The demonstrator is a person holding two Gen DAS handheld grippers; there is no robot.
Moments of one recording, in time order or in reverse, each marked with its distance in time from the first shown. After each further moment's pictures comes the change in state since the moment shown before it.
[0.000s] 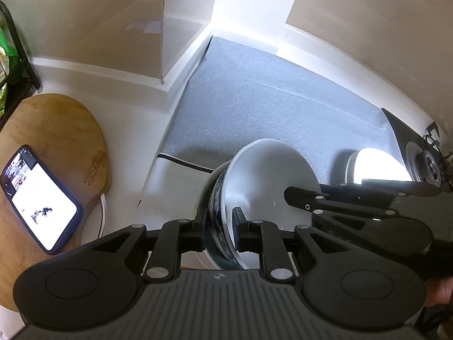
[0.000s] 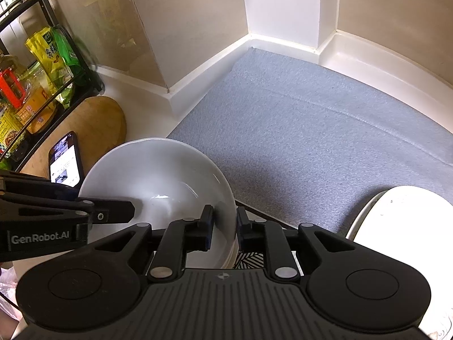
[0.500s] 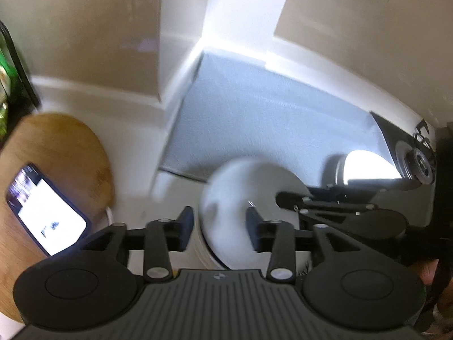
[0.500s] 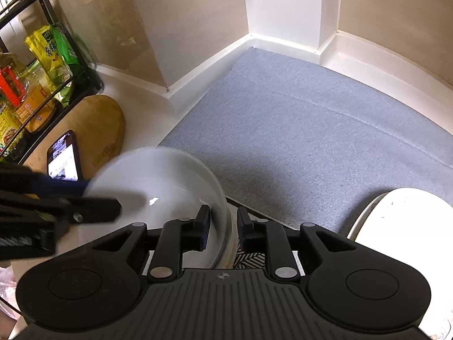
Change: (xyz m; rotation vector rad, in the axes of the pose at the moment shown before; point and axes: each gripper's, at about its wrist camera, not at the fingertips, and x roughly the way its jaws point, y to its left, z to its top) left arm -0.021 0.008 0.002 0.057 -0.070 -0.021; right arm 0.002 0.000 0.000 -0.003 -0.001 -0.012
